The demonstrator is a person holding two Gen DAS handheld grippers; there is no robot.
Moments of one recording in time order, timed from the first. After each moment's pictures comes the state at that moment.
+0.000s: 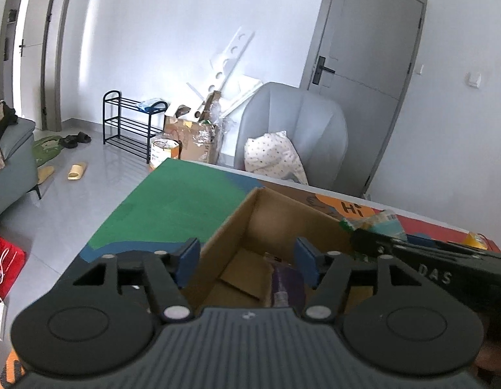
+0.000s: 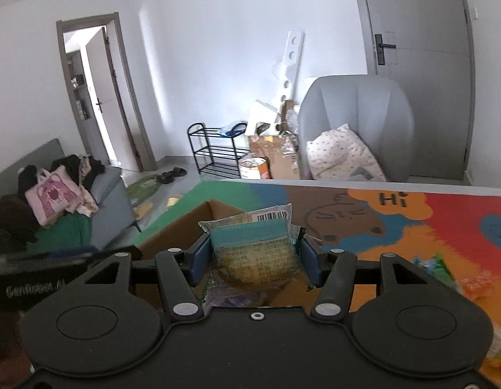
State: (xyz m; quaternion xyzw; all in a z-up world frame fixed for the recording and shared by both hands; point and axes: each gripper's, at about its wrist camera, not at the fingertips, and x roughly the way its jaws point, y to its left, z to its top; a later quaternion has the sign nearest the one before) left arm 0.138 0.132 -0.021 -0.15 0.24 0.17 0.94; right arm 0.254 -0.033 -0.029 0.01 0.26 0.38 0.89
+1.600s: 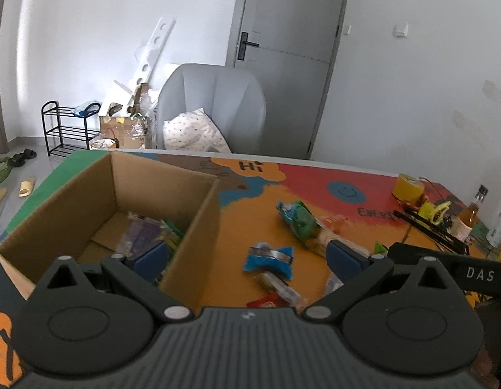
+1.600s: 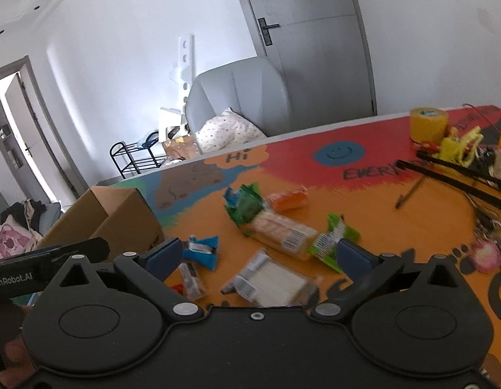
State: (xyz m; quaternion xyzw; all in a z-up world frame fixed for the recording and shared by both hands) left arm 0.155 -0.005 -0.033 -0.09 0.27 0.06 0.96; right arm 0.233 -0.241 -0.068 0.09 0.31 0.22 0.92
